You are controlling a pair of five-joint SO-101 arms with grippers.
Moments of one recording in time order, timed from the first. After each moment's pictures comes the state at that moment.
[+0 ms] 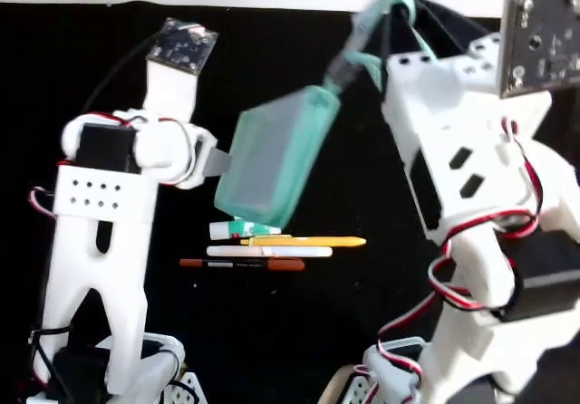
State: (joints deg) left arm -1.5 -23.1 6.4 85.1 -10.3; right arm -13.5 -25.0 -39.5 73.4 6.0
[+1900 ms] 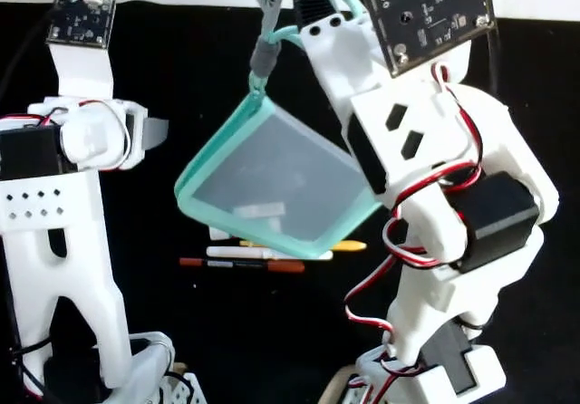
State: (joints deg) left arm -13.7 -23.5 -2.5 87.8 -10.3; right arm -25.0 -8.7 -60.4 71.8 17.7
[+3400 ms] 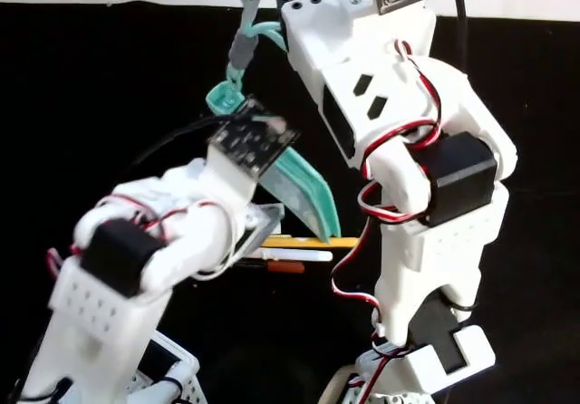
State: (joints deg) left arm 25.3 -44.1 15.1 88.0 -10.4; right arm -25.1 -3.2 -60.3 71.8 5.1
